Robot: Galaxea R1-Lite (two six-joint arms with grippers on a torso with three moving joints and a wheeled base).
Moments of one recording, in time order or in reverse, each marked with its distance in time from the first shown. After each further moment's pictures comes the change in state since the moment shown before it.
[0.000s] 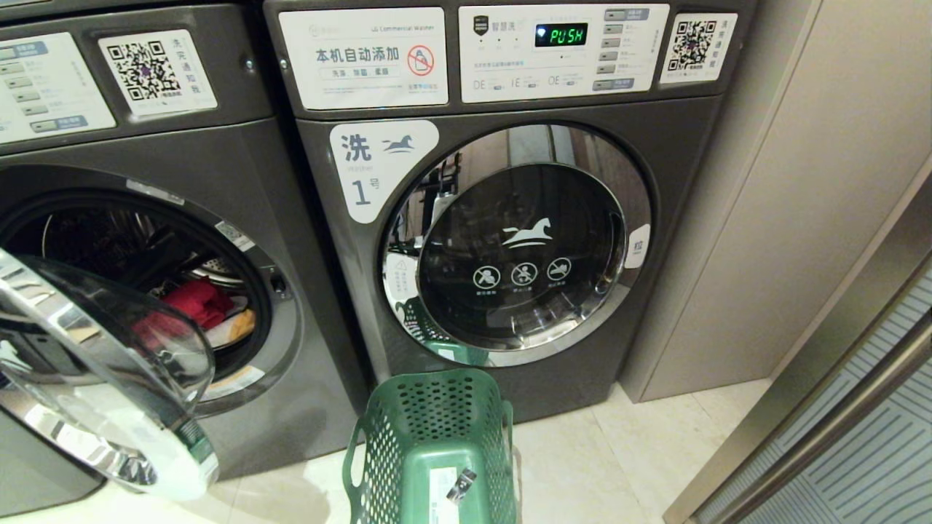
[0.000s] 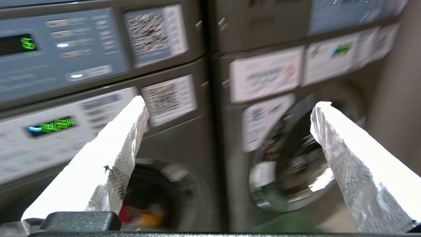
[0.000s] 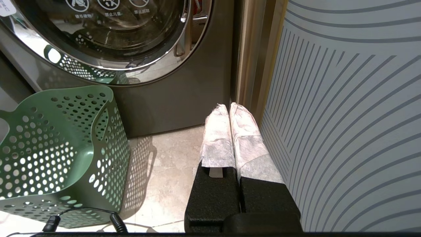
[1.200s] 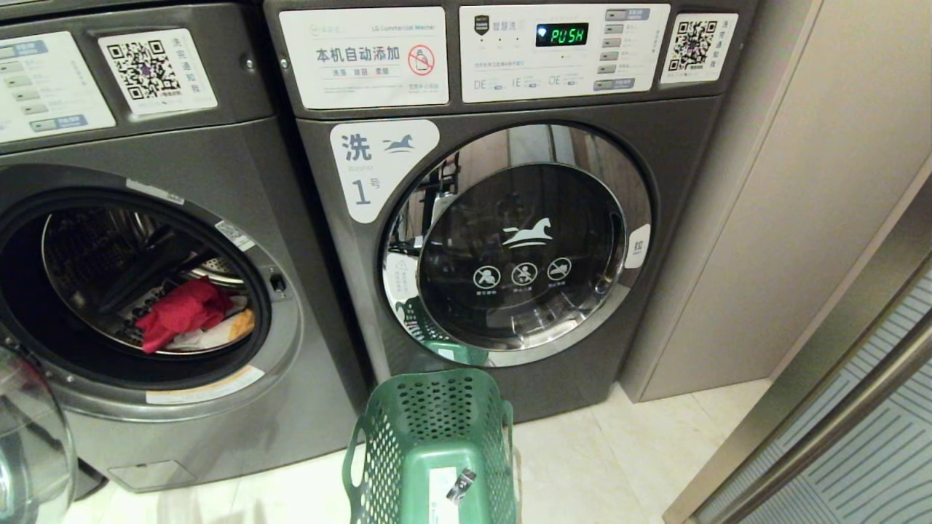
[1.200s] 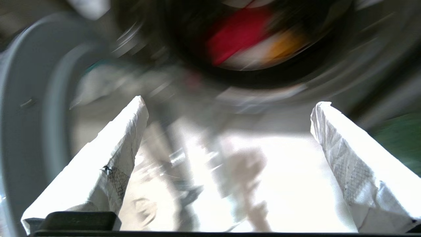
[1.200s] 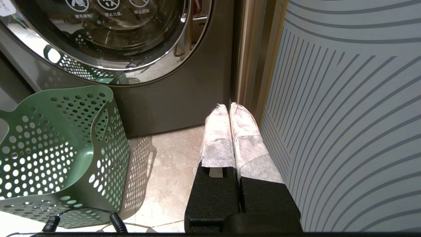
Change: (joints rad) left arm -0.212 0.173 -0.241 1.606 0.830 1.365; right arm 0.000 0.000 0.000 0.000 0.000 0.000
